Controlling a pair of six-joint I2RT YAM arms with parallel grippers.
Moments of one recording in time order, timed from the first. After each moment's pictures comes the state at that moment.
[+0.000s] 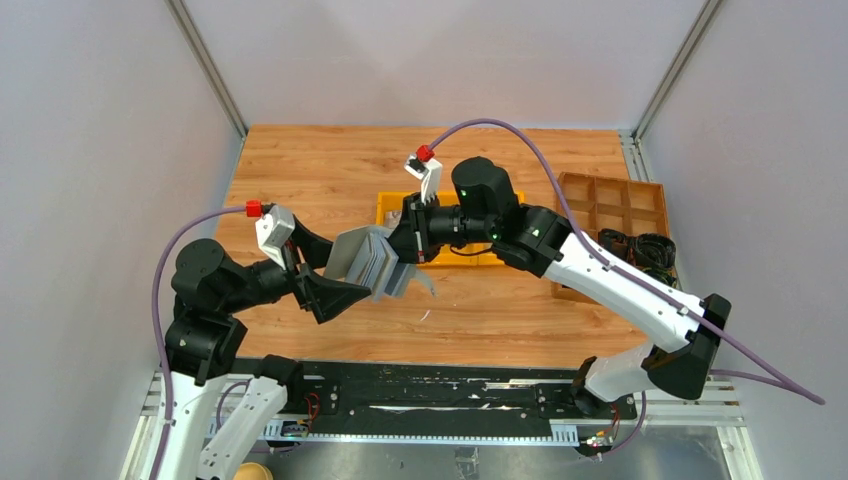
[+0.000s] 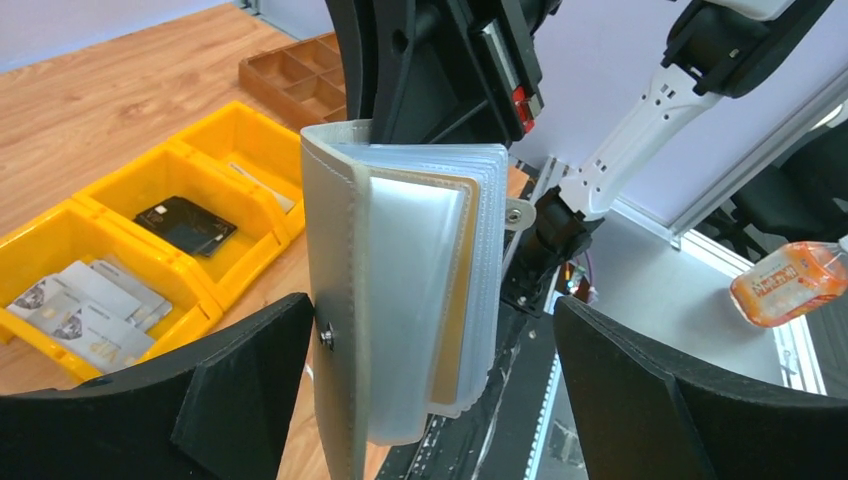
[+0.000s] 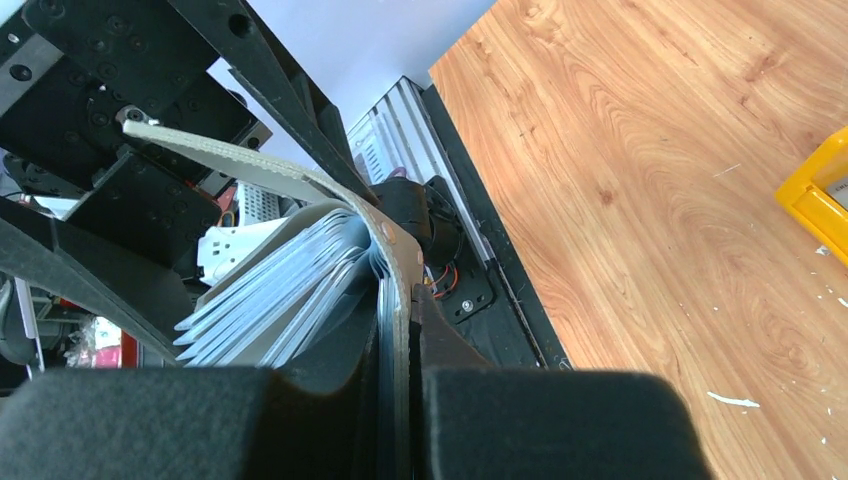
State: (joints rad) left arm -0.24 0.54 0.97 -0.44 0.92 -0.30; right arm 0.97 1.38 1.47 -0.39 -0.46 0.58
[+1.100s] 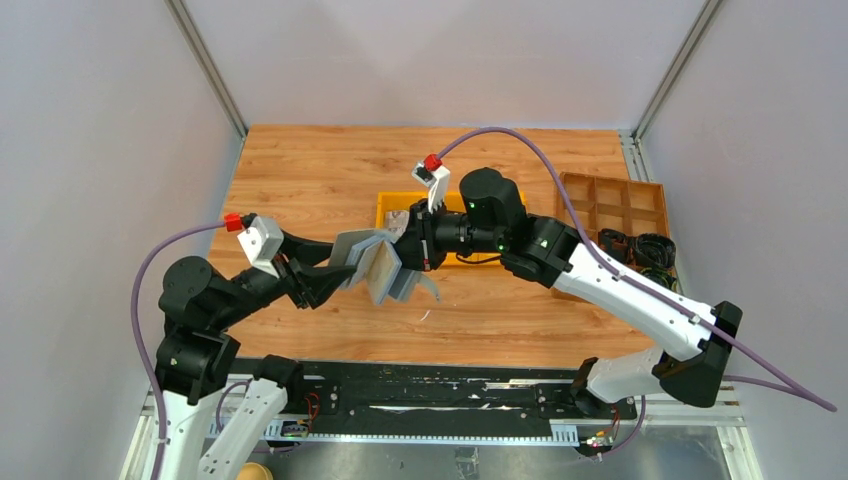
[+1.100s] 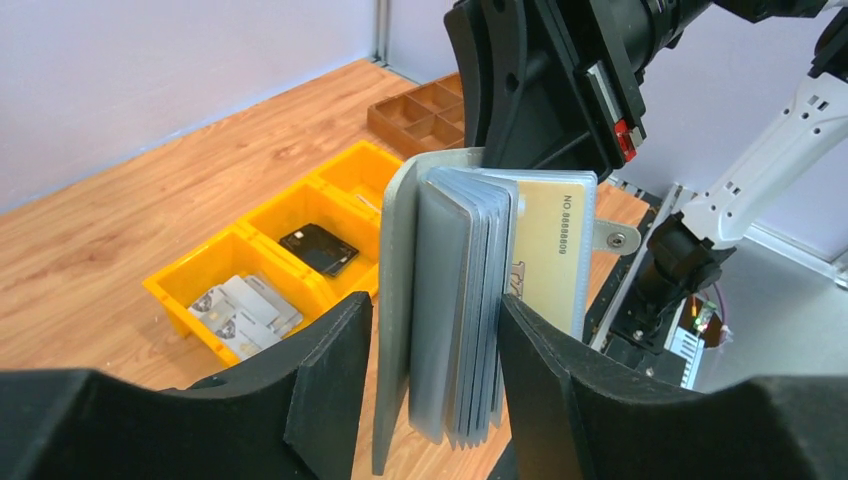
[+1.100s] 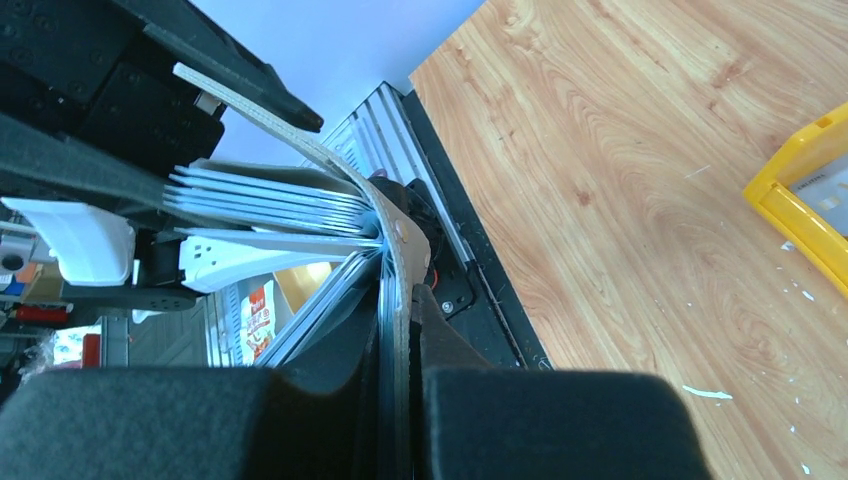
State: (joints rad) left arm -0.25 0.47 0.95 -0.45 0.70 -0.14; right arm 1.00 1.34 1.42 -0.38 -0.37 0.55
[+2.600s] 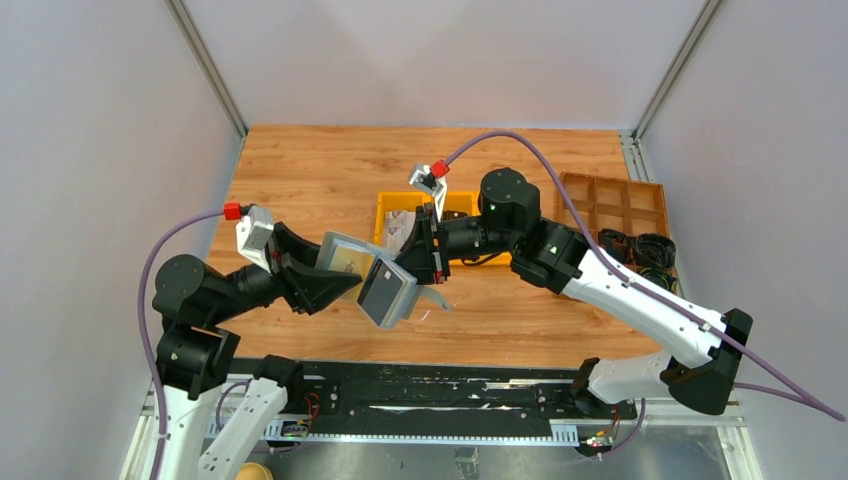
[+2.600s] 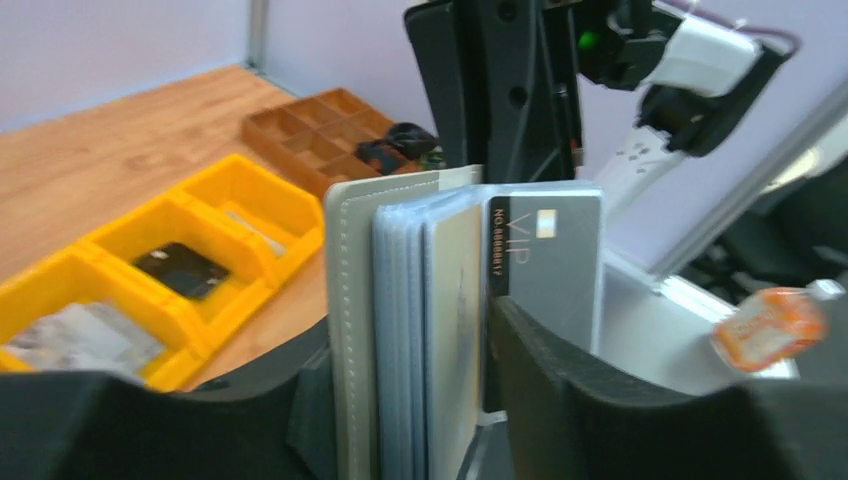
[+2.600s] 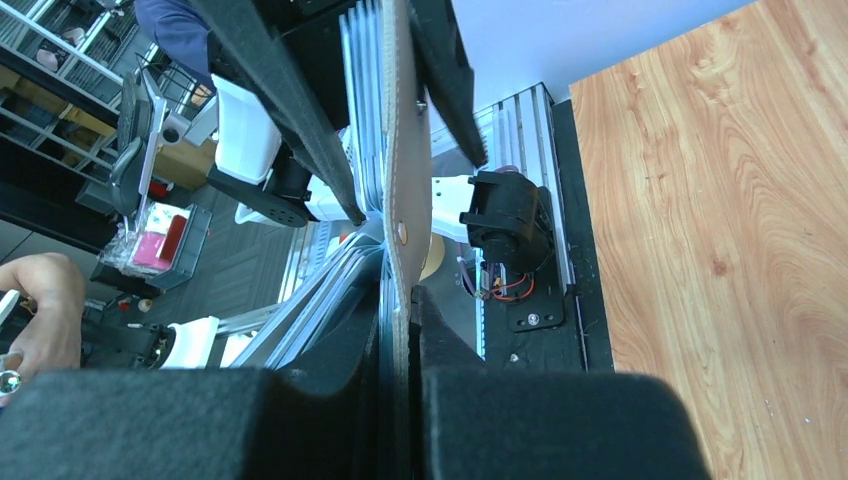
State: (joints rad) left arm -0.24 0.48 0.98 -0.36 0.84 -0.40; right arm 0.99 1.27 1.35 -0.17 -0.72 0.53
